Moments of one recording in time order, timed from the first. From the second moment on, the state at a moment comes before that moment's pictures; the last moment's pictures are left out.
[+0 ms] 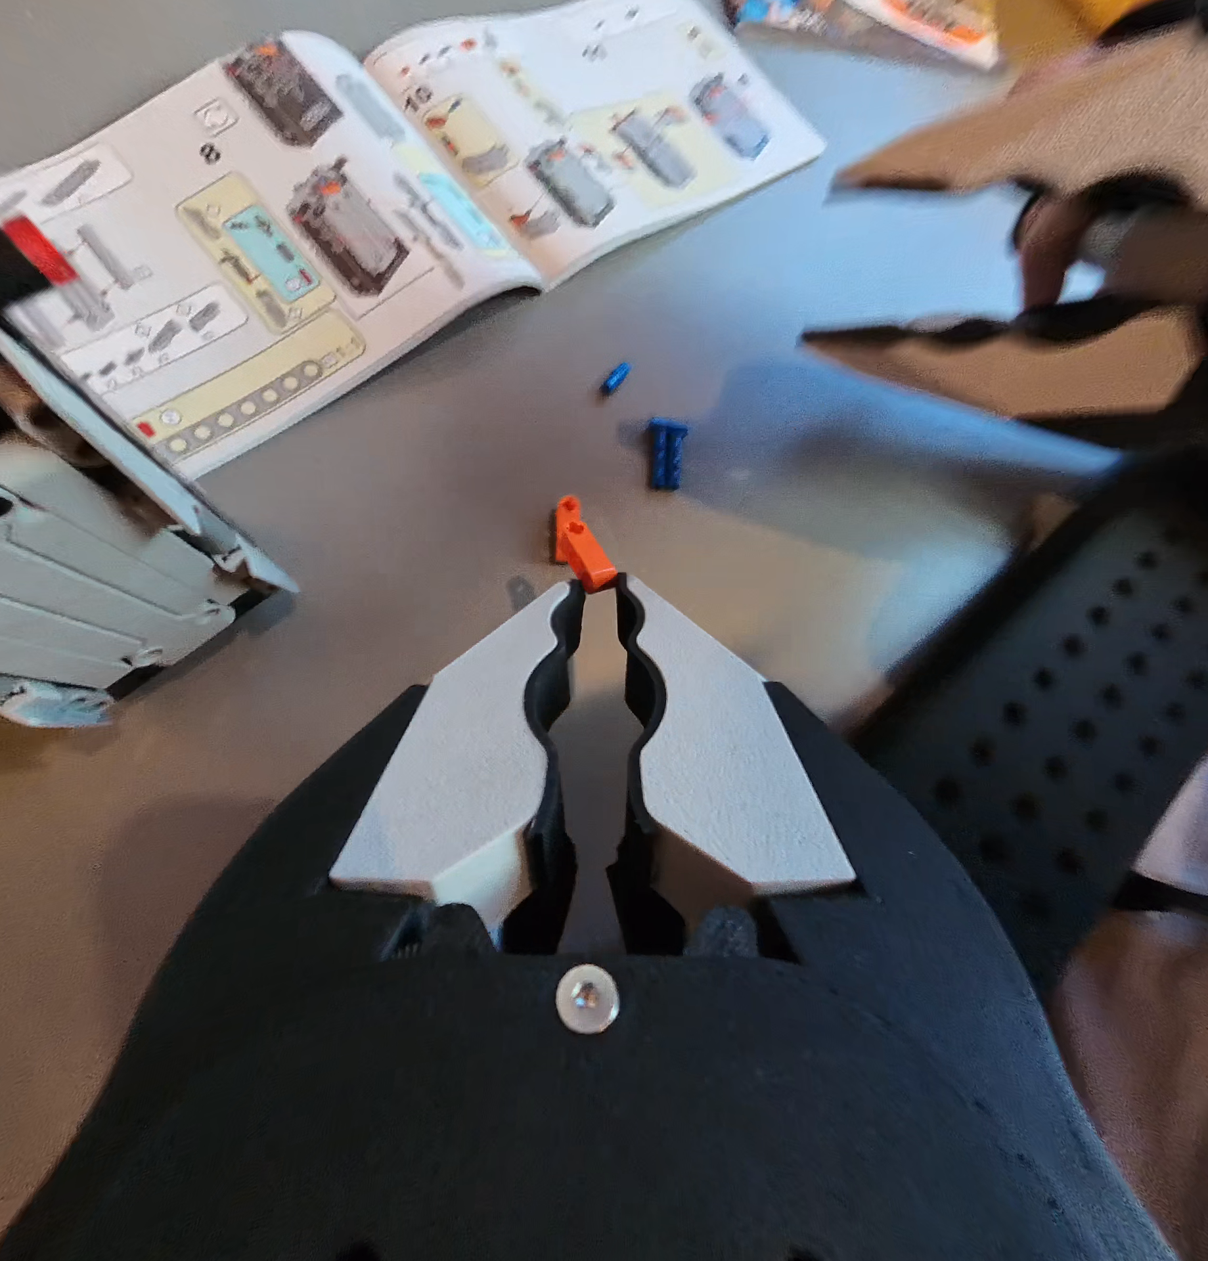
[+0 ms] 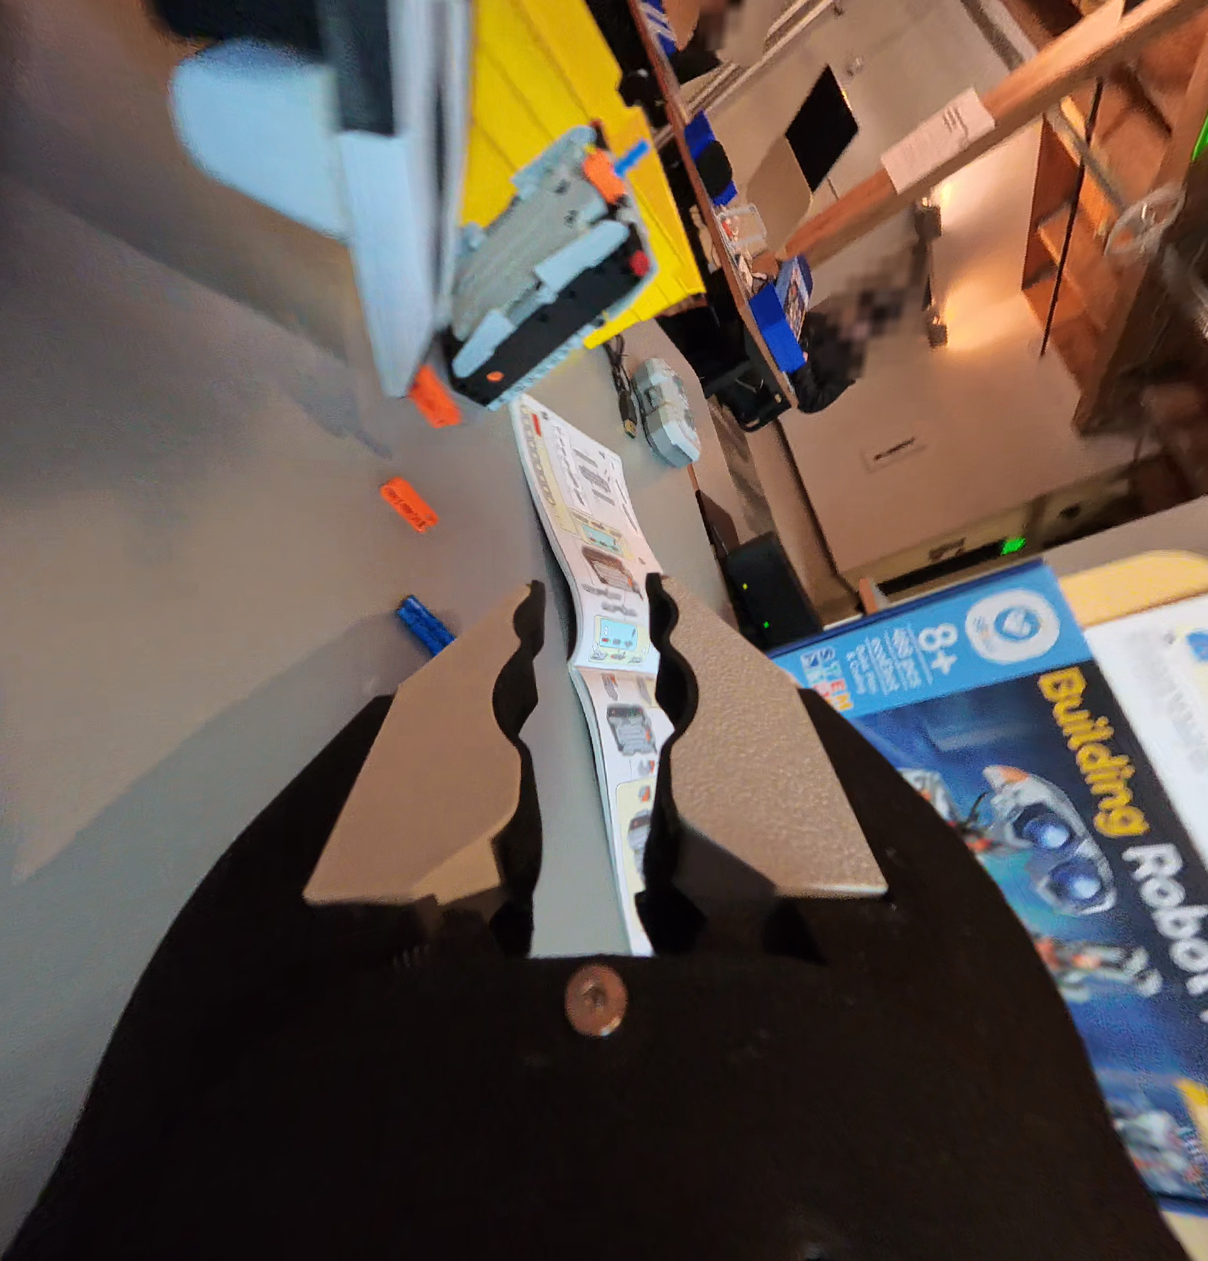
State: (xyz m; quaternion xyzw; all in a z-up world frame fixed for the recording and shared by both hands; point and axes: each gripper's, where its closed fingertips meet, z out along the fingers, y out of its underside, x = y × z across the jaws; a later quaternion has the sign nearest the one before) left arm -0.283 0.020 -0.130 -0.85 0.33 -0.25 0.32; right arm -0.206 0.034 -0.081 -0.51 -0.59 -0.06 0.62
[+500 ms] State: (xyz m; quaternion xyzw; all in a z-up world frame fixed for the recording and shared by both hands) left arm -0.279 0.038 -0.163 -0.87 0.33 -0.20 0.29; right arm -0.175 0.051 -0.072 -0.56 -0.55 -0.02 0.62
